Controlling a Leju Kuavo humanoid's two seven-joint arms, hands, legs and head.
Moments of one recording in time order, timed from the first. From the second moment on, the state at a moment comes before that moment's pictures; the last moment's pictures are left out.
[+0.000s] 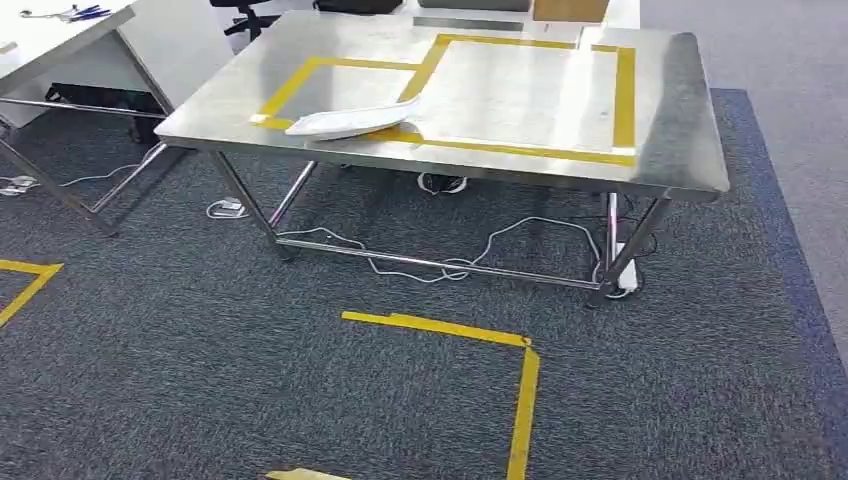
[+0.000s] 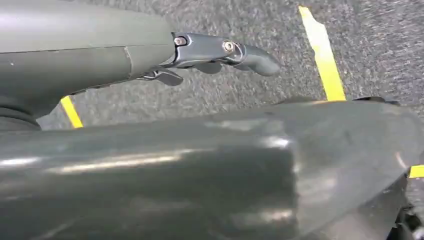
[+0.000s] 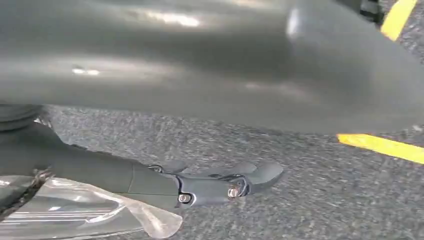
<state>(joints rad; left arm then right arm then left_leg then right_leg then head) 0.08 0.53 -1.42 -1.12 0.89 0.70 -0.19 0.11 -0.53 1.29 -1.12 -1.31 -0.67 -0.23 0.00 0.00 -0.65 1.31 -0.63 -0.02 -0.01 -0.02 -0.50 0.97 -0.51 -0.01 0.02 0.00</state>
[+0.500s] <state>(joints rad) 0.07 0.53 -1.41 -1.09 0.64 0.70 -0.07 0.08 -0.56 1.37 -1.15 -1.40 -0.69 -0.29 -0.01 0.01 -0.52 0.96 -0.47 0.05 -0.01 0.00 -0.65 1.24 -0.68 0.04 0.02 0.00</state>
